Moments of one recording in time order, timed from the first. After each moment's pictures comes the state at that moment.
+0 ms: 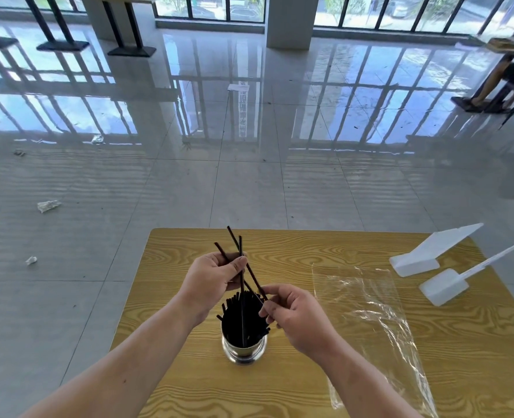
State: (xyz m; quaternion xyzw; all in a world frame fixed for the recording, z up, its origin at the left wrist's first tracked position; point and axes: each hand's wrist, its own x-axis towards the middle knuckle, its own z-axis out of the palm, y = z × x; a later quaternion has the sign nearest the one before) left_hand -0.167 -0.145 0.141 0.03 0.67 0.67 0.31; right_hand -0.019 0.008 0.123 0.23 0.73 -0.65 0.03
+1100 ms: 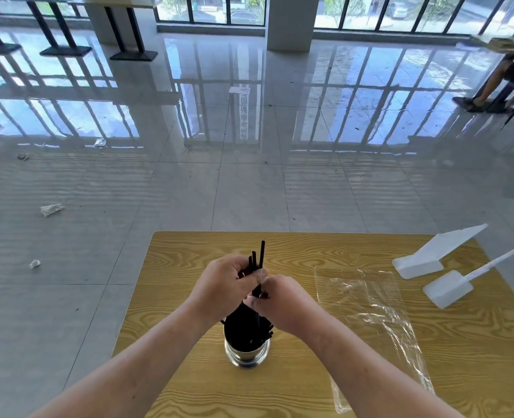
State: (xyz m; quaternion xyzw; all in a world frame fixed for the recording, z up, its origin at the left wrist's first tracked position) left_hand -0.162 -0.140 0.147 0.27 0.81 0.47 0.20; right_hand -0.070 0.006 0.140 0.14 0.91 -0.38 0.12
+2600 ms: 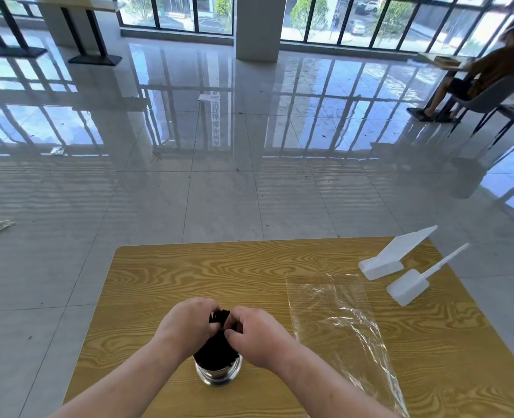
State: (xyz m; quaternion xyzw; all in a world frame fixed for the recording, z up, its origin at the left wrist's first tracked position) left_hand -0.163 -0.140 0.087 0.35 0.91 0.12 0.21; right_hand -0.041 0.006 0.112 0.18 0.88 -0.41 0.15
